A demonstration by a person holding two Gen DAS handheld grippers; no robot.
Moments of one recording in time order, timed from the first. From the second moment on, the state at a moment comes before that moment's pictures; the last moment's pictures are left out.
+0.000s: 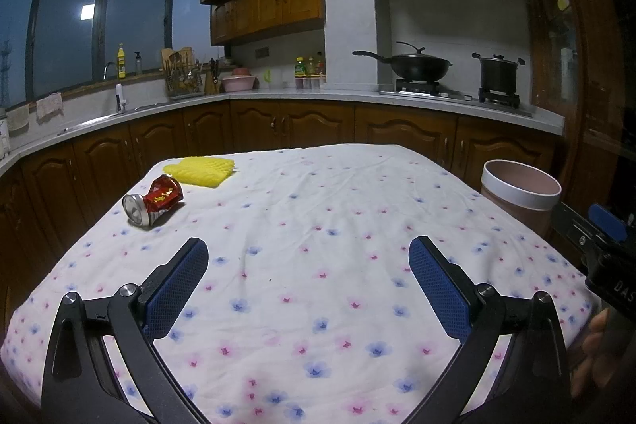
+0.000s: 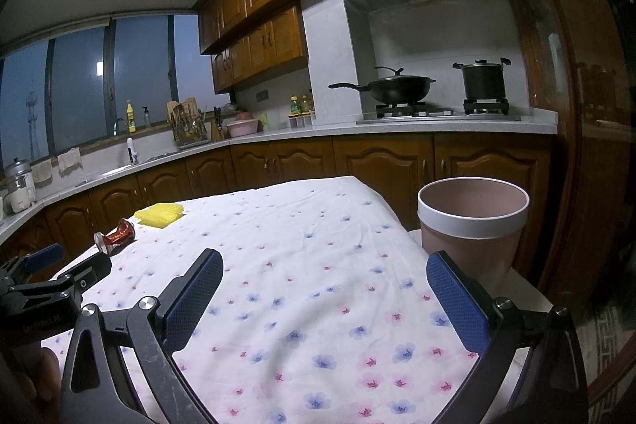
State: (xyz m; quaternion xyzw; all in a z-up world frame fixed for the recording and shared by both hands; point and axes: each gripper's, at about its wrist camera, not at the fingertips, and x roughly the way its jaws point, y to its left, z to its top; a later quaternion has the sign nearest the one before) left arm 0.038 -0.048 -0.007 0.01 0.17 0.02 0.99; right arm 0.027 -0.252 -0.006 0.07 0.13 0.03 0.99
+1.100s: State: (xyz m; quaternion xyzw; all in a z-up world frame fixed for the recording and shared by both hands) left arm 0.039 -0.050 -0.005 0.01 0.17 0.01 0.99; right arm 0.023 -0.240 0.001 0.07 0.13 0.04 0.99
